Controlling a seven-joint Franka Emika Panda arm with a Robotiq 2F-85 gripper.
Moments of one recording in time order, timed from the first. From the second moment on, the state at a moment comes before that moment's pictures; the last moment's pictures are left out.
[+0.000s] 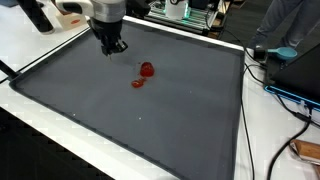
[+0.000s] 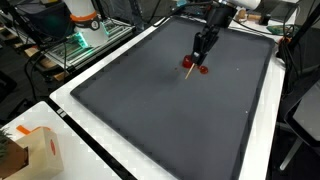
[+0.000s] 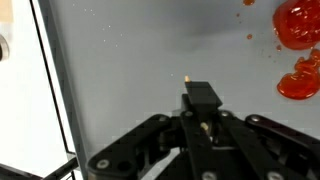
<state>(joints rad) 0.20 0.55 -0.08 -1.61 -0.40 1.94 0.45</state>
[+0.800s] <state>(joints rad) 0.27 0.63 -0.09 -1.56 -0.49 1.77 0.65</state>
